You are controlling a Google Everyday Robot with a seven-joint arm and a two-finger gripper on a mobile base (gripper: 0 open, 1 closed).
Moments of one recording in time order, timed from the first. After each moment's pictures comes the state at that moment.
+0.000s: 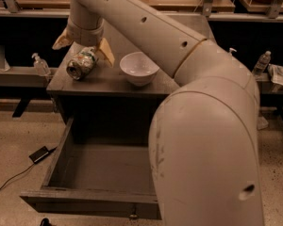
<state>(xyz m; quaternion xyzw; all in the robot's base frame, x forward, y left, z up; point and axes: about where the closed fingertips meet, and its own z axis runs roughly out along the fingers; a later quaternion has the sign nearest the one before) 0.710 0.167 0.883 -0.97 0.08 -0.15 0.17</state>
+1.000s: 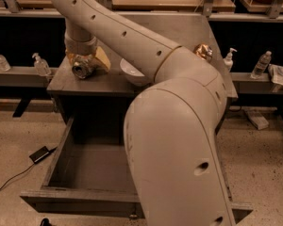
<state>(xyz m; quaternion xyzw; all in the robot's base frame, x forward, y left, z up) 0.746 0.195 0.830 -0.98 0.05 -0.16 0.13</state>
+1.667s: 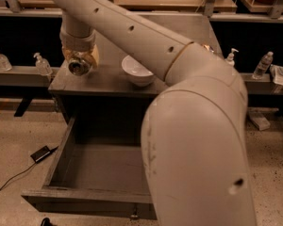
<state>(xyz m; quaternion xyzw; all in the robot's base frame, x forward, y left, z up) 0.727 0.194 0.861 -0.97 0.04 -0.18 0.16</state>
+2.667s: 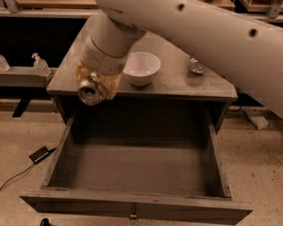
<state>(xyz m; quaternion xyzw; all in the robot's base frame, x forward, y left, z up) 0.544 0.116 0.908 -0.96 0.09 -0.11 0.25</state>
